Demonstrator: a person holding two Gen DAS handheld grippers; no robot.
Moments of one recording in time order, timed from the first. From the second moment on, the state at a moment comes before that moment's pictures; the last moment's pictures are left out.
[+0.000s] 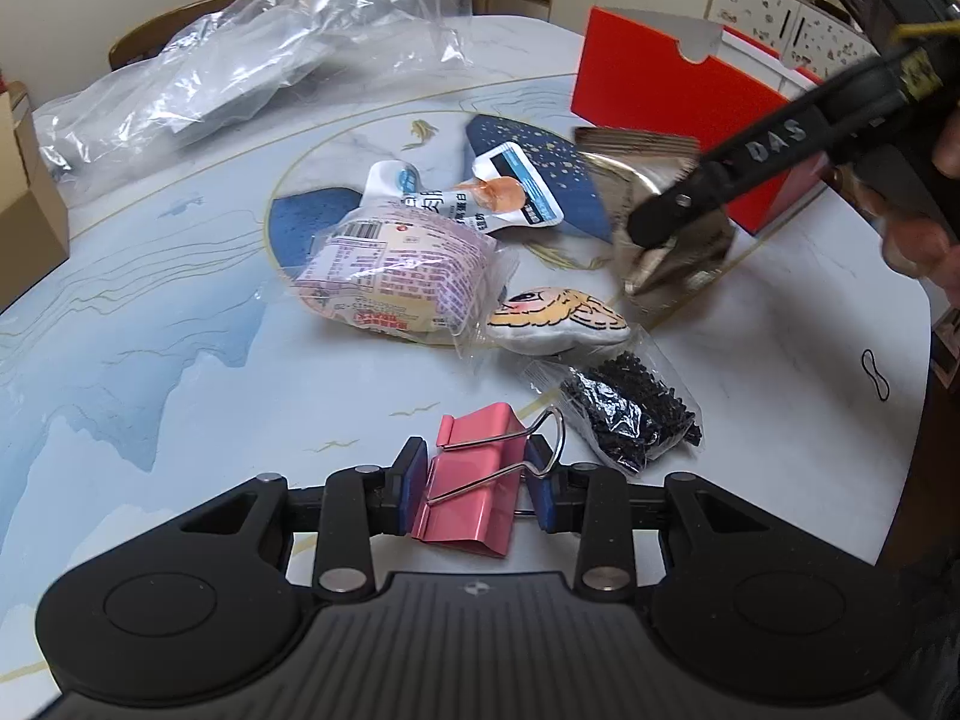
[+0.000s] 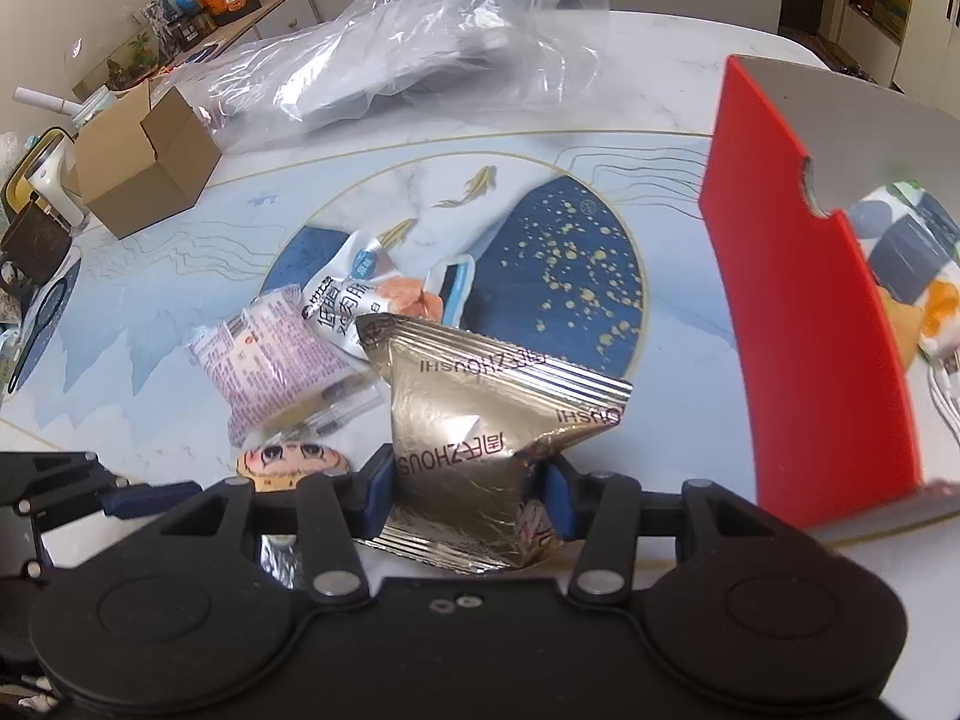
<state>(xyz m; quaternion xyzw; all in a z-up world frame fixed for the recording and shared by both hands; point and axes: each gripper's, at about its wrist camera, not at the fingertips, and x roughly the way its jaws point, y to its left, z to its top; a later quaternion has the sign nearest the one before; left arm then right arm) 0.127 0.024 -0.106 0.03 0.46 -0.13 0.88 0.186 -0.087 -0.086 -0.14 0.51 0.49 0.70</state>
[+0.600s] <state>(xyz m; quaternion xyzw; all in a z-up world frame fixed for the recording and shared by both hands) 0.122 0.020 -0.077 0.01 0.45 -0.12 0.88 0.180 -0.136 -0.049 -0.14 0.50 0.51 0.69</state>
